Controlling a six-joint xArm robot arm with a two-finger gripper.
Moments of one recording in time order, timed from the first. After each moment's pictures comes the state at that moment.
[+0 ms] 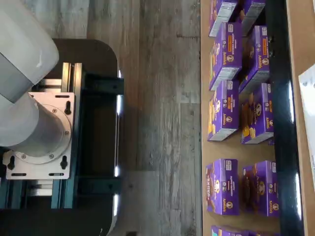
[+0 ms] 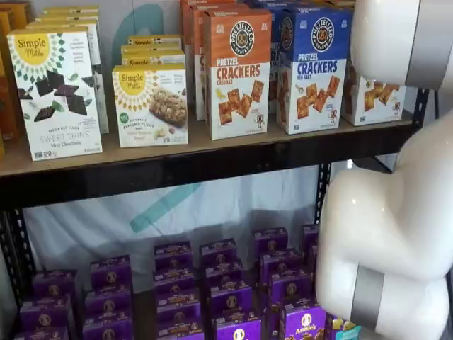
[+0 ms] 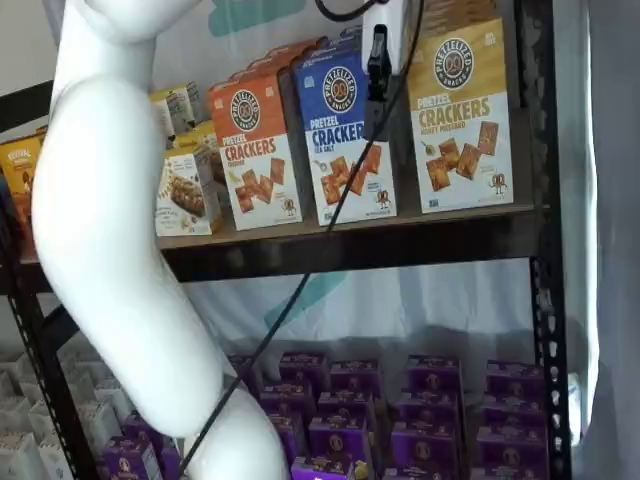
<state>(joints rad) -0.74 -0.33 -1.56 0.23 2.02 -2.21</state>
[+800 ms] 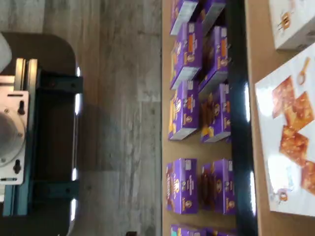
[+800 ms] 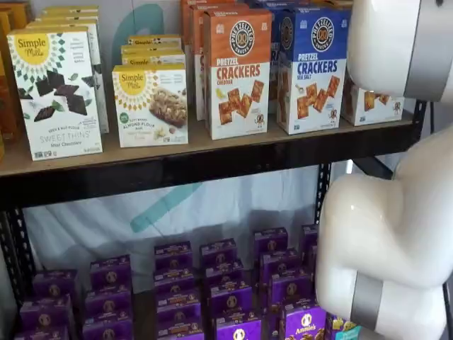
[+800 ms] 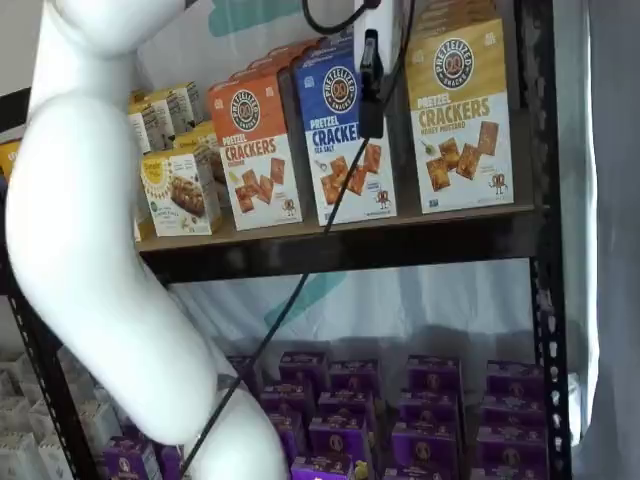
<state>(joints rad) -0.75 -0.41 -1.48 0.31 1.90 -2.20</state>
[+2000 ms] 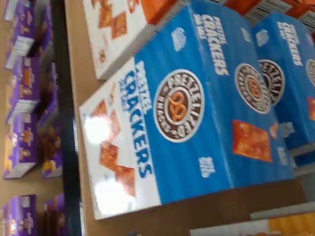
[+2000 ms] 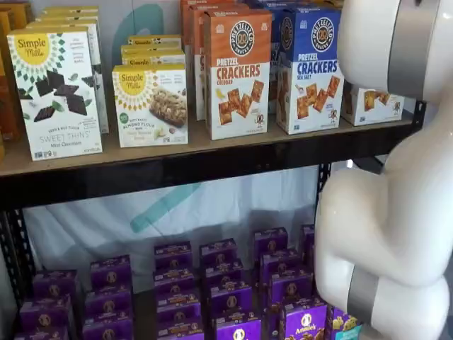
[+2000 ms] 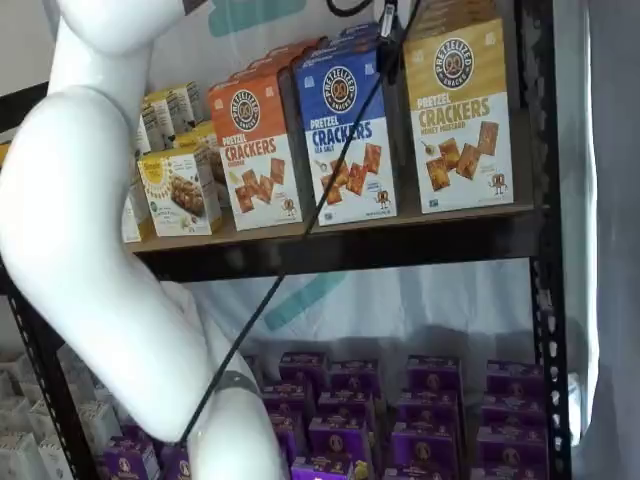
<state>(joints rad) -0.92 -0.42 -1.43 0.72 1.63 -2.24</state>
